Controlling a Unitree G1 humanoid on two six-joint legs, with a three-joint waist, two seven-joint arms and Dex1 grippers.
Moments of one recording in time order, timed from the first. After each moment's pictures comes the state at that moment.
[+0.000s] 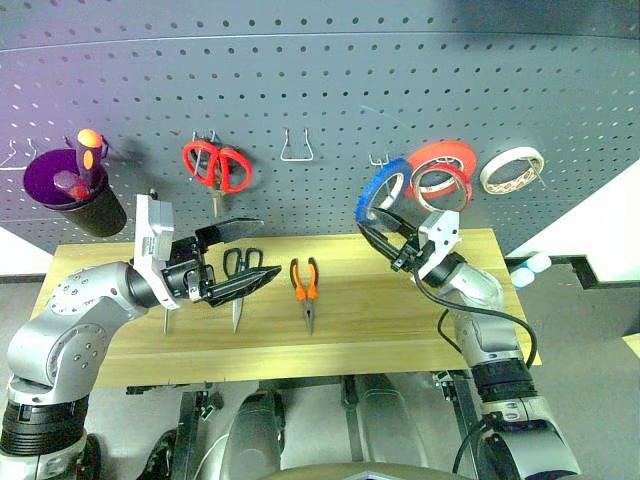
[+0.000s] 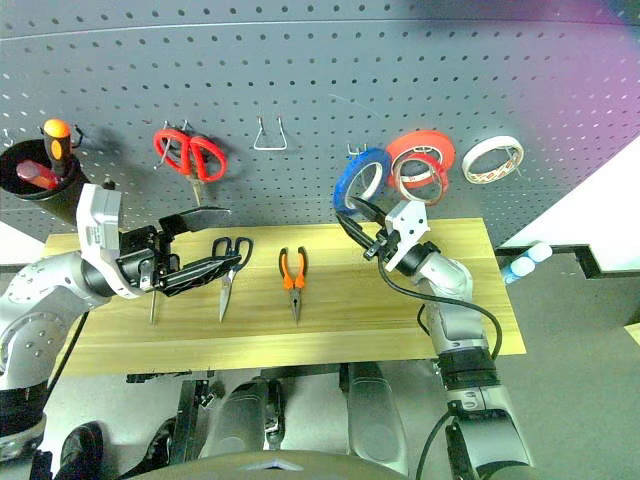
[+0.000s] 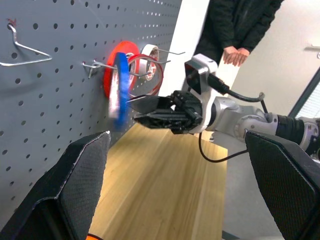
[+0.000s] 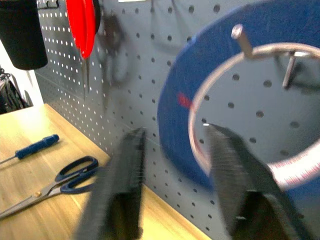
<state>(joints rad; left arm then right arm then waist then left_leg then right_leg) -0.16 0.69 0.24 -0.42 -0.86 0.53 -0.99 -0.36 -0.27 0.00 0.20 0.29 -0.17 0.77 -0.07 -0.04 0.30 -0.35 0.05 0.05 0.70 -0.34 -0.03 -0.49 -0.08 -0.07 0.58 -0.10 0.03</state>
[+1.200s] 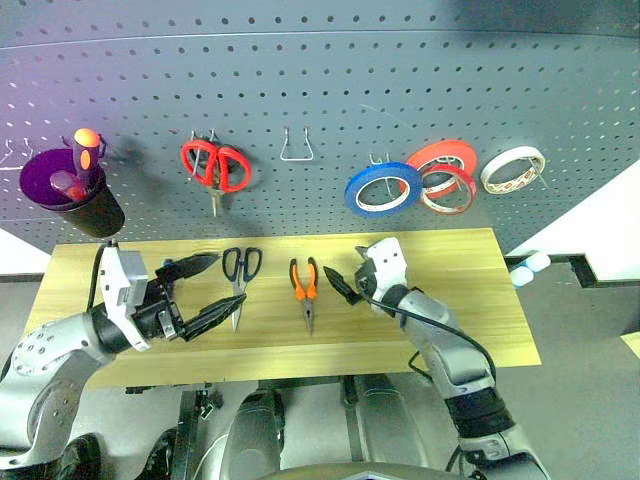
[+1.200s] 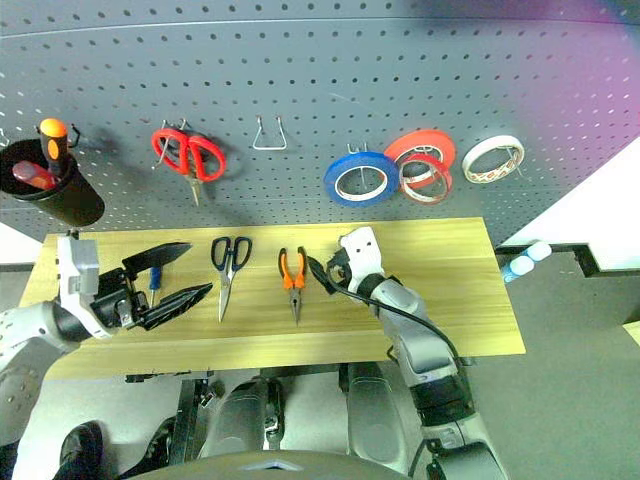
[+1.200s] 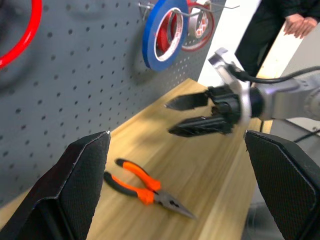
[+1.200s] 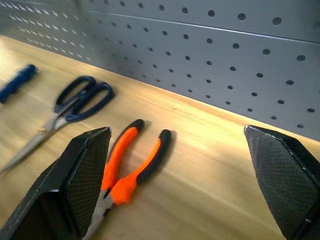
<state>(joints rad) 0.18 0.68 0.38 -0.45 -0.75 0.37 -0.97 -0.25 -0.15 0.20 -0.03 0.10 0.38 0.34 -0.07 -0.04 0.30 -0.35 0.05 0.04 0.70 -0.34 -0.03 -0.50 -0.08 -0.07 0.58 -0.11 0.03</state>
